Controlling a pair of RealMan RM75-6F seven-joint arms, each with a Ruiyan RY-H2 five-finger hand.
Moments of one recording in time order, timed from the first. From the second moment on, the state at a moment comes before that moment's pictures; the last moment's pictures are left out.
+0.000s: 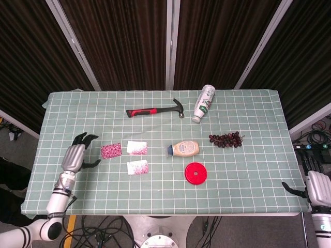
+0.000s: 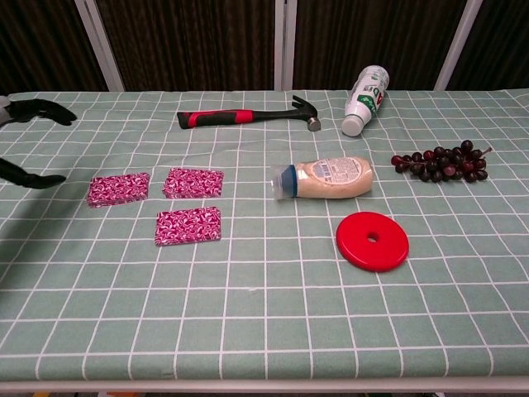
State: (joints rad) left arm -0.41 -1.52 -0.13 -1.40 1.21 1.17 -0.06; right arm 0.06 -1.16 0.09 -1.47 -1.39 1.35 0.30
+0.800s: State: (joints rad) left arm -0.07 -1.35 0.01 -1.45 1.37 1.54 -0.15; right arm 0.04 -1.17 0.07 -1.49 -1.42 1.39 0.27
